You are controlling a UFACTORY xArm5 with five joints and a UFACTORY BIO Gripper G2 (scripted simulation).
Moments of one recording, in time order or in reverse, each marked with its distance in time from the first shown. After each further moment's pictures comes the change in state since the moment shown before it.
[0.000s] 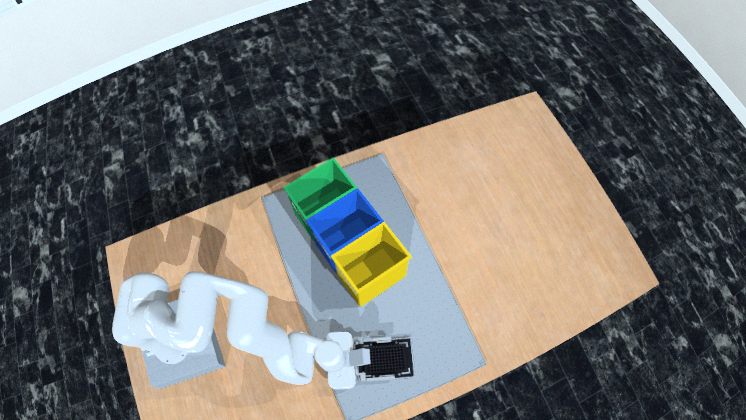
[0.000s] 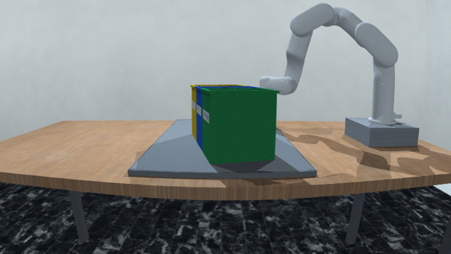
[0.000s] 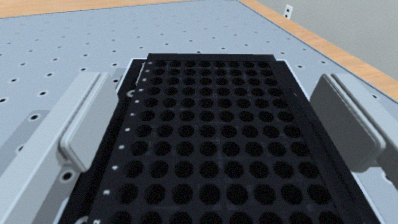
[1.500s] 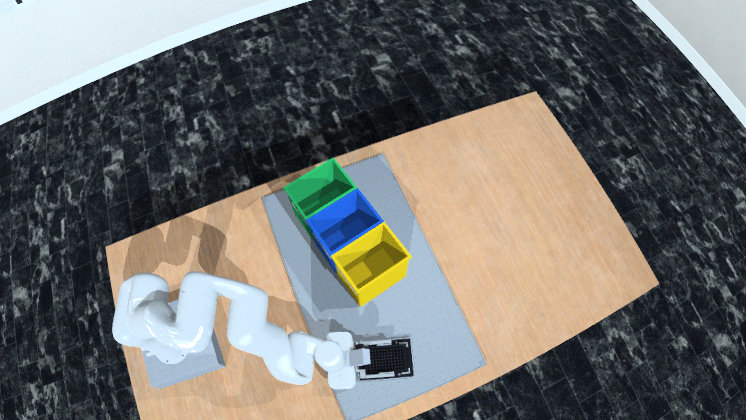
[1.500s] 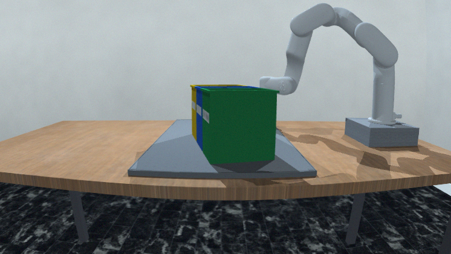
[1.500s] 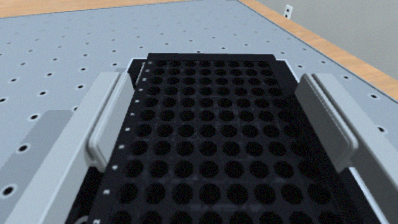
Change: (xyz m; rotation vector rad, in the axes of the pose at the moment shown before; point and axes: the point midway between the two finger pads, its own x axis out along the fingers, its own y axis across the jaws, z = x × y) arm 0.000 0.000 0.000 0.000 0.000 0.000
